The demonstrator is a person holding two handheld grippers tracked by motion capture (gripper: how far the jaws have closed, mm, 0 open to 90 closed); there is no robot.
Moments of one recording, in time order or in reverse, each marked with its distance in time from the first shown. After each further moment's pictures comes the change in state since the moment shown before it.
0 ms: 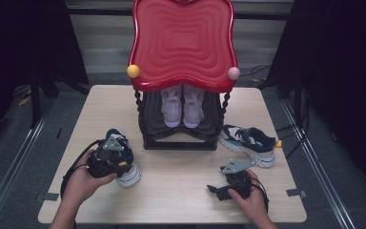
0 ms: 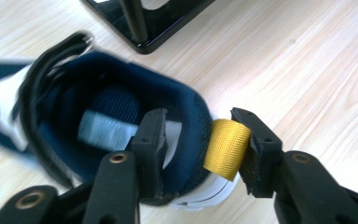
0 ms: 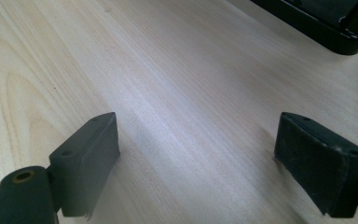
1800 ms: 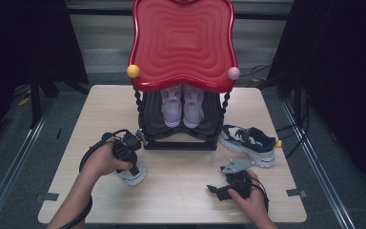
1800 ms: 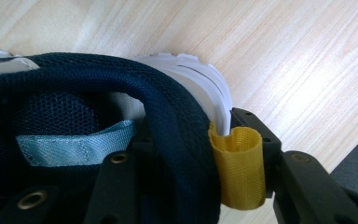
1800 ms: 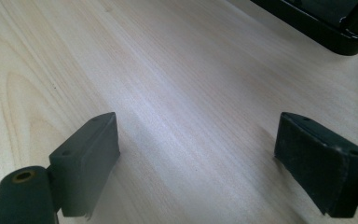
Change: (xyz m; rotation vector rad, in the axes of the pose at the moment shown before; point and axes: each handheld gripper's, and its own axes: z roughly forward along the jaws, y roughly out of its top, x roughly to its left) left arm 0.007 0.057 0.046 0.530 -0.158 0.022; right arm 0.000 0.000 0.000 0.000 0.002 -0.003
